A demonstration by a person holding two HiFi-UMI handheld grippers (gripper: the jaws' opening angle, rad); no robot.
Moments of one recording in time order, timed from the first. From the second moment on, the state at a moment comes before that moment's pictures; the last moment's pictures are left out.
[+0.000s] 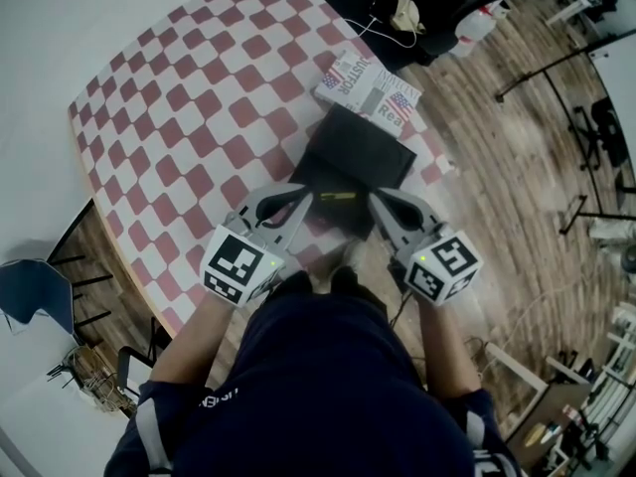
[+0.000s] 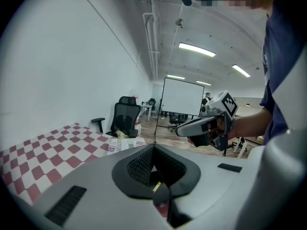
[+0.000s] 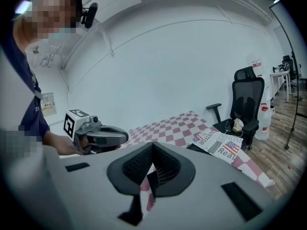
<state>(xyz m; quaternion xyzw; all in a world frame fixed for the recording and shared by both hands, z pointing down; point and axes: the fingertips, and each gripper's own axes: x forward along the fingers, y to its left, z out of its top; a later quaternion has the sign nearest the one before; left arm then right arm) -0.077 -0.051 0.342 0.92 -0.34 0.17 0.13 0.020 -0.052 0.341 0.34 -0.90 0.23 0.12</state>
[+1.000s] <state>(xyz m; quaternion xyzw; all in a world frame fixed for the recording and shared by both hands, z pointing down) -0.073 -0.043 0.348 0.91 -0.34 0.18 0.13 0.017 -0.039 0.353 0.33 -0.90 0.25 0.13</state>
